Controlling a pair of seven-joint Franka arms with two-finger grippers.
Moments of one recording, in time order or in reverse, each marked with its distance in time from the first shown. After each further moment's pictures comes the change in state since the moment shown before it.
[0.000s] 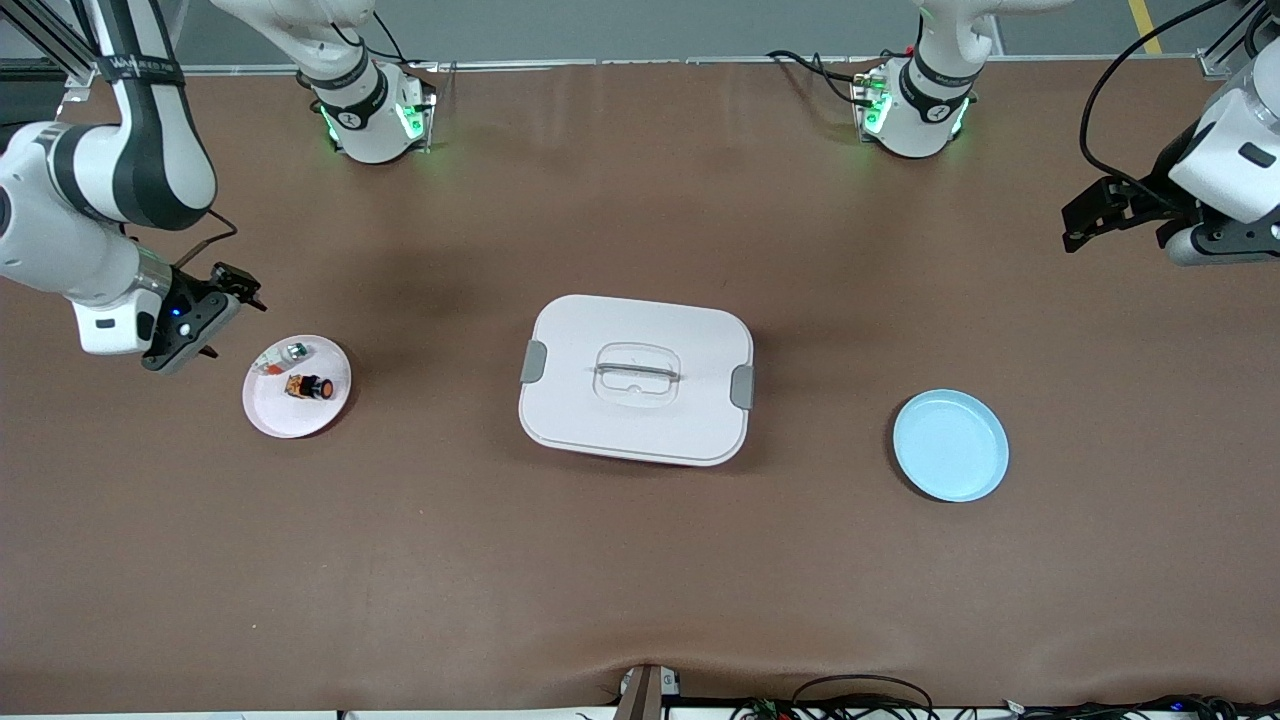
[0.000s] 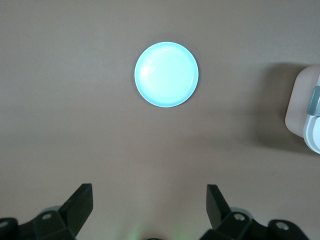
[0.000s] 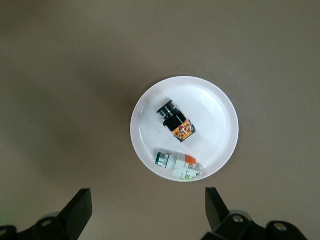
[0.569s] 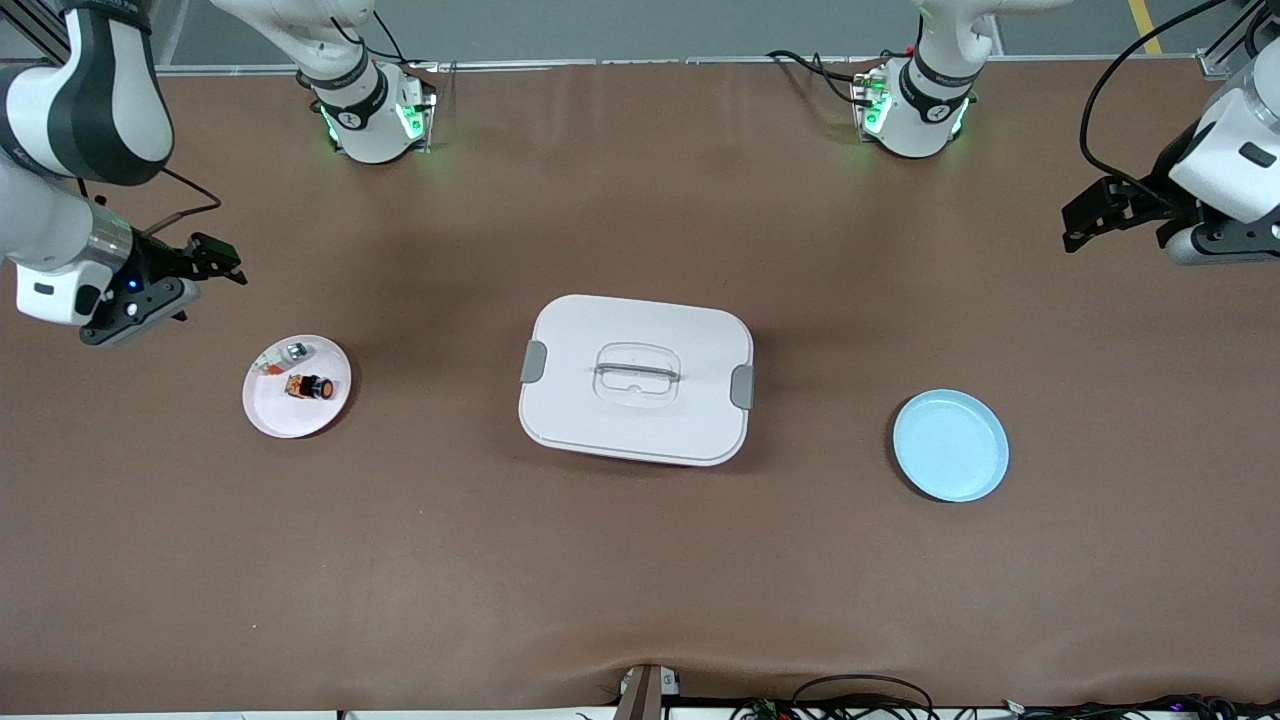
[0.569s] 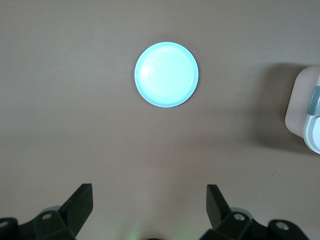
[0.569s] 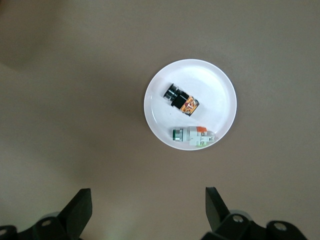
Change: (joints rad) left arm 0.000 0.000 0.000 0.000 0.000 0.000 0.000; right arm 0.001 -0.082 0.001 0.087 0.001 -0.211 0.244
